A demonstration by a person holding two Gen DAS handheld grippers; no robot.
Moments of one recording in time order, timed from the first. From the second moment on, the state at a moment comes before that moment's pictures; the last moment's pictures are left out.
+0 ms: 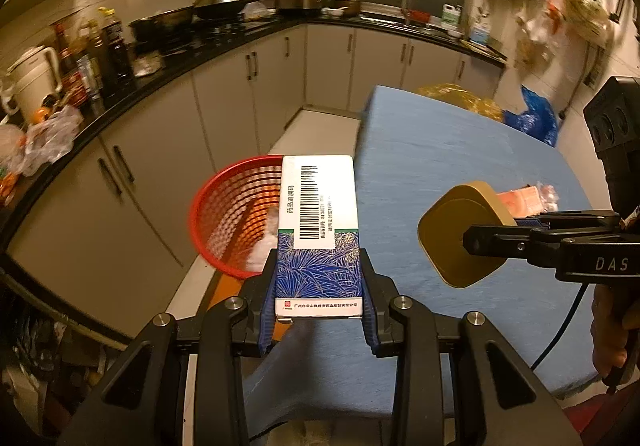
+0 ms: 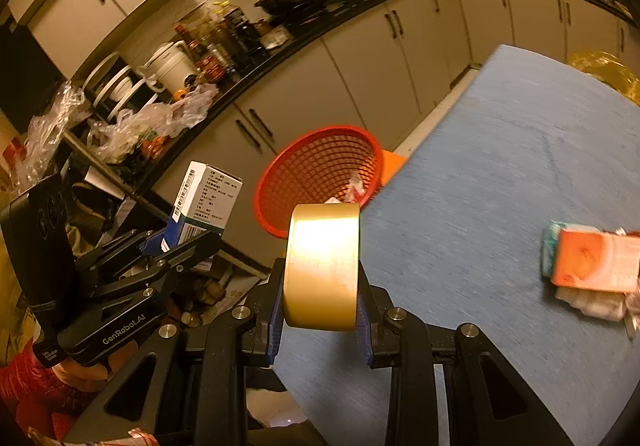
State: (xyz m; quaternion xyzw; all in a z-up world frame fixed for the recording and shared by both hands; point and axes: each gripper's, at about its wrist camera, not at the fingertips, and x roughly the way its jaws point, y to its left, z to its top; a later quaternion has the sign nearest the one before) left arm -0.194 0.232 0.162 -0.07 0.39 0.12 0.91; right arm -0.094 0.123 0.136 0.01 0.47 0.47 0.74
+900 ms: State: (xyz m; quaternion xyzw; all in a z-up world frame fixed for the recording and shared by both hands) left arm -0.165 0.288 0.148 -0.12 0.40 0.14 0.90; right arm -0.061 0.156 0.147 0.01 0.48 0.47 0.74
